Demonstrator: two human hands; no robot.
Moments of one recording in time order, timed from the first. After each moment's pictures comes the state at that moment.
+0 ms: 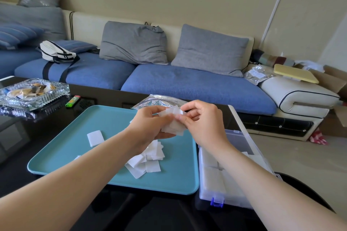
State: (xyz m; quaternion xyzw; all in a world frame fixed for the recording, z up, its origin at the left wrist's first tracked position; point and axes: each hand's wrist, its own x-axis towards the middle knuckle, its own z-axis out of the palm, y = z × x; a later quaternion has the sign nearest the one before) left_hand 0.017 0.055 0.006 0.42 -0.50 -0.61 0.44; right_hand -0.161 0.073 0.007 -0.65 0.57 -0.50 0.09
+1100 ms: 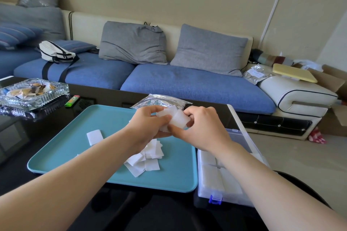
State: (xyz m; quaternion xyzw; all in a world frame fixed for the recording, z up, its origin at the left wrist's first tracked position) left_hand 0.016 0.052 0.005 0.43 -0.50 -0.60 0.44; right_hand -0.168 0.082 0.011 -0.73 0.61 -0.32 0.01
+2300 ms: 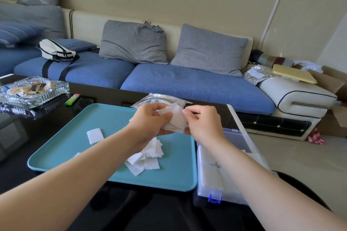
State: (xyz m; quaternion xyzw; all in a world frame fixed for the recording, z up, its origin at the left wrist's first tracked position) left_hand 0.014 0.057 0.008 0.42 -0.52 -0.59 0.45; right_hand -0.153 0.083 0.012 -0.58 0.65 -0.46 0.18
